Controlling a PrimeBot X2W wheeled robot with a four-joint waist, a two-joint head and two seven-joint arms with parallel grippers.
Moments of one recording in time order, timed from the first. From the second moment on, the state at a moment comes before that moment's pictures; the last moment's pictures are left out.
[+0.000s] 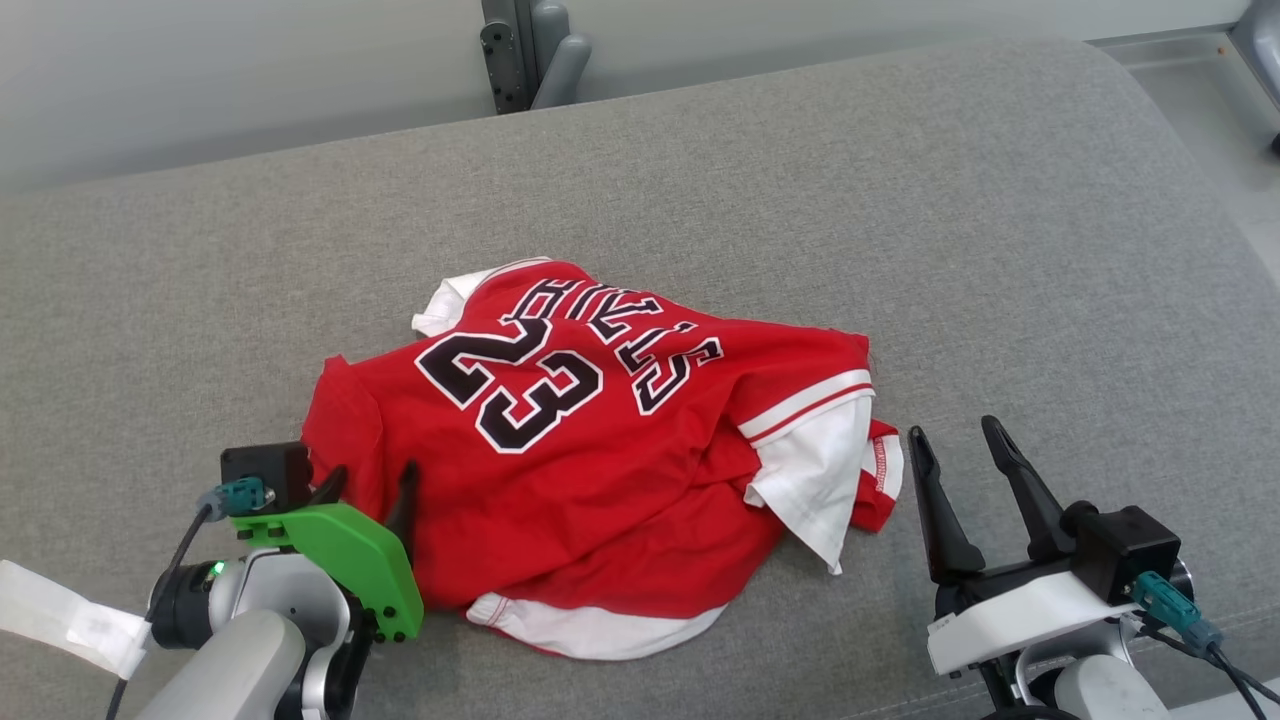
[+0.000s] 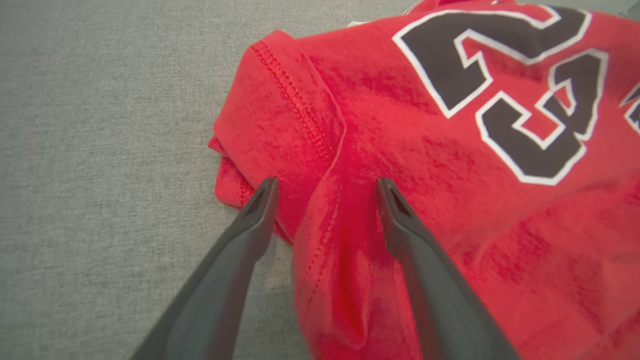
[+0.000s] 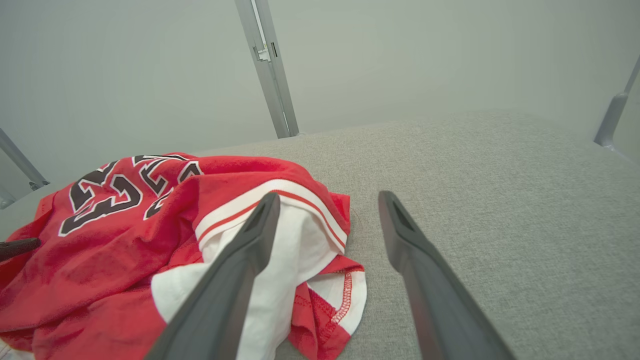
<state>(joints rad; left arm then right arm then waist) -0.35 0.46 -0.68 0.26 -0.88 0.29 0.10 -0.04 -0.06 0.10 0.12 0.22 0.13 -0.26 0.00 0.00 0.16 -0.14</state>
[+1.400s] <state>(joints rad) -0.83 0.83 -0.18 -0.08 -0.98 0.34 0.19 -0.04 -0.05 0.10 0.12 0.23 0.13 -0.26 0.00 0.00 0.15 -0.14</state>
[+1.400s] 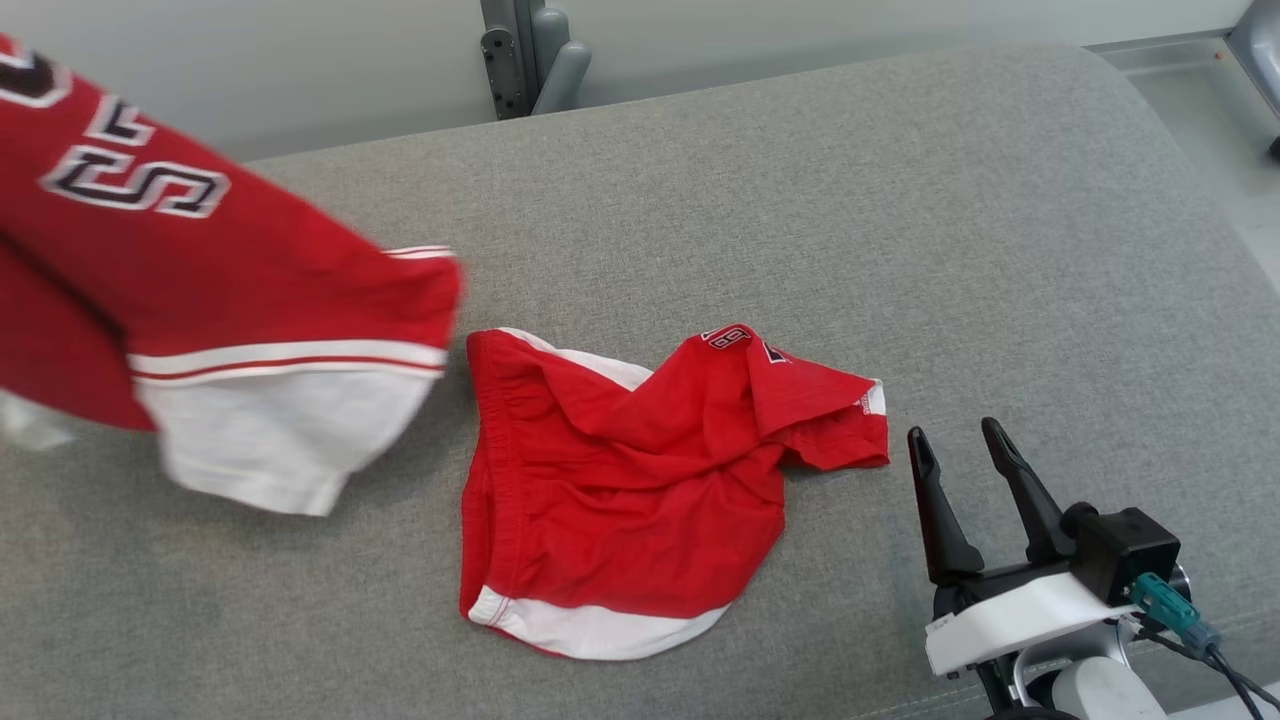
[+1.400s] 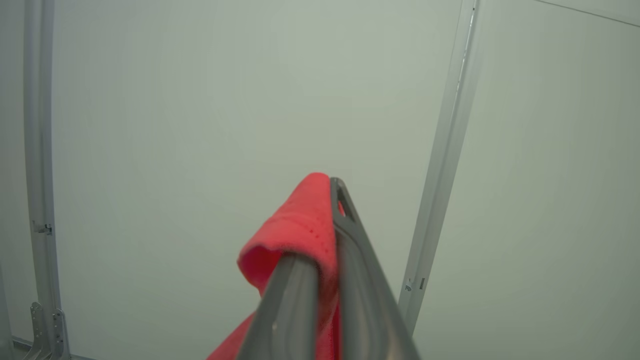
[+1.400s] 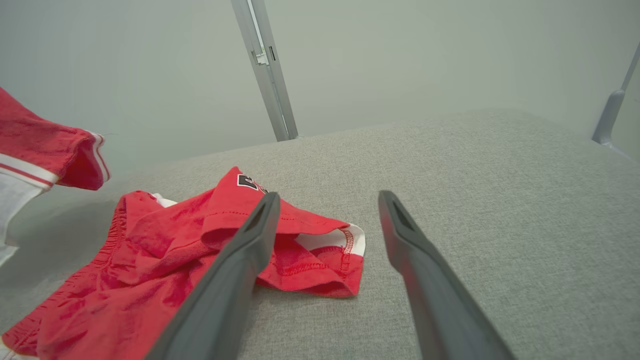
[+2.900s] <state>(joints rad) -0.58 0.60 -0.24 0.76 -1.01 0.19 -0.06 -0.07 -0.06 0.13 0.14 0.23 0.13 -0.26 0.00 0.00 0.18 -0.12</state>
